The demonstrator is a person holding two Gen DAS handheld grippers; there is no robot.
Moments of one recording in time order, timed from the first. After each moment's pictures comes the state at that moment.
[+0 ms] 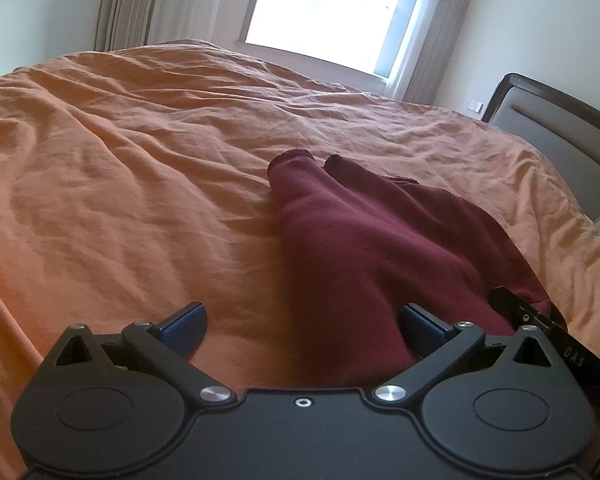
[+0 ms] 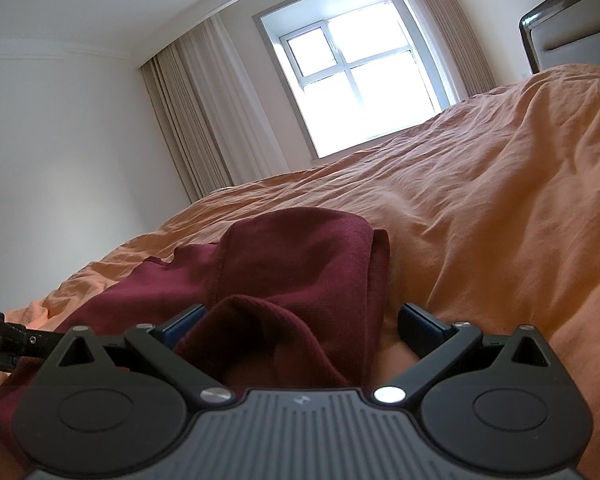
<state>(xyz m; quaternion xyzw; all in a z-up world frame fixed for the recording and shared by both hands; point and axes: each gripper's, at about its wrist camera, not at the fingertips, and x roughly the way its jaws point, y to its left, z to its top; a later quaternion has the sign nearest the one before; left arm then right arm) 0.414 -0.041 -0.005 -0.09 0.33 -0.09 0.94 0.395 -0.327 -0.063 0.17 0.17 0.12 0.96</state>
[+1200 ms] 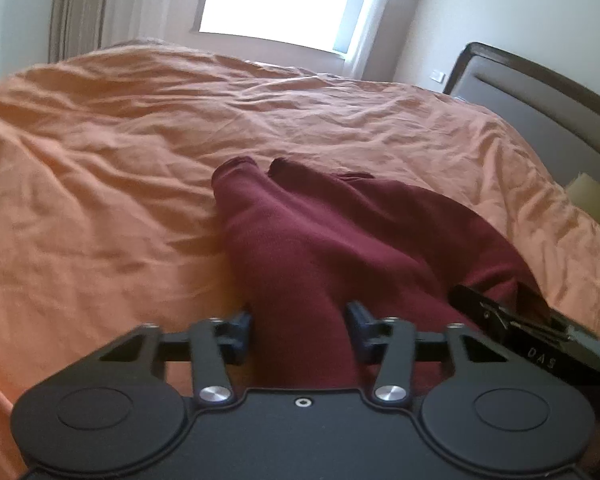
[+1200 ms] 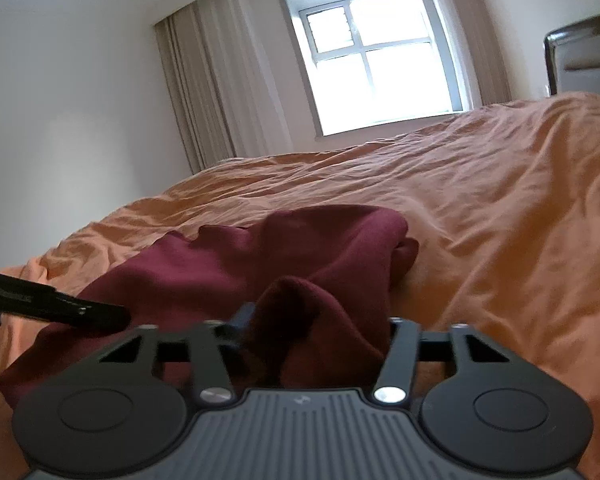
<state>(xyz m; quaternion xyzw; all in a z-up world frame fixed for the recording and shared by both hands) 0.429 -0.061 0.016 -0.05 0.35 -0.15 0.92 0.392 -0.294 -0.025 0.10 0.22 0.12 0.96</state>
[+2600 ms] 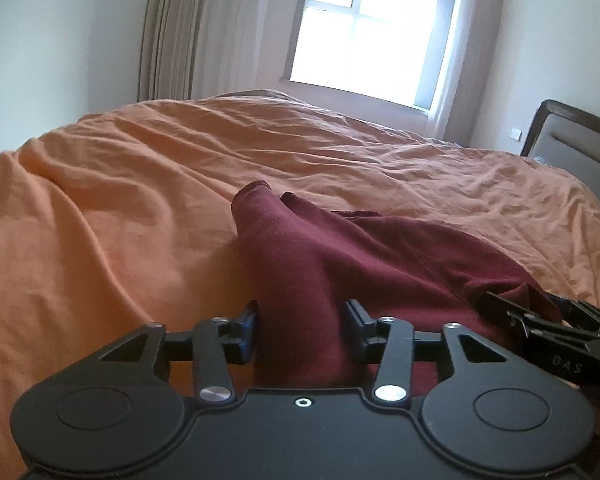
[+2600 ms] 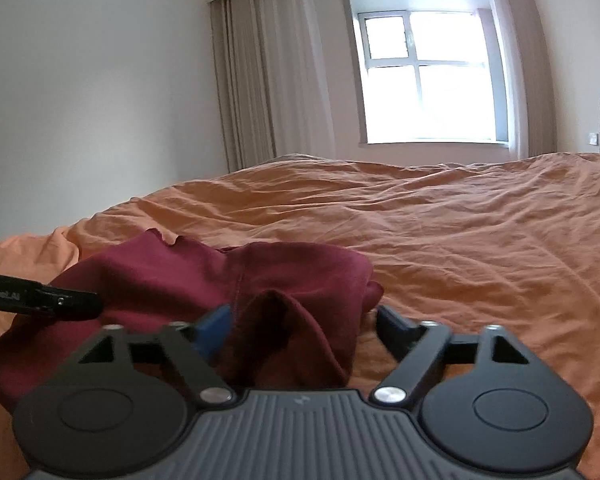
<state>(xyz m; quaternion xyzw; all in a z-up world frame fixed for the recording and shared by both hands) 0.403 0.083 0.042 -0.07 0.29 -0.03 0.95 0.424 -0.141 -0.001 0.03 0.20 0.15 0.97</state>
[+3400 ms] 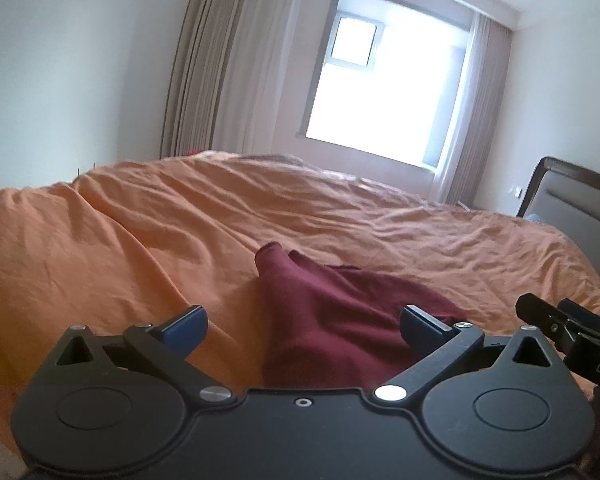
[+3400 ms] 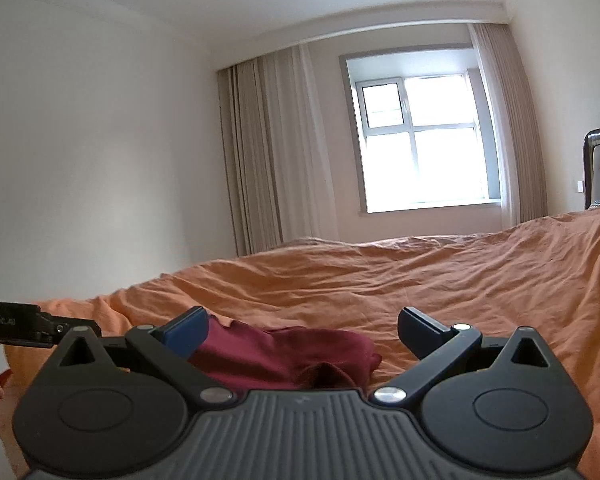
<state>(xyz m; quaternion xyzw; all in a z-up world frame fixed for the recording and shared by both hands) 0.278 0.079 0.112 -0.09 0.20 0.00 0.98 0.305 -0.152 0.087 0.05 0.10 0.15 0.98</state>
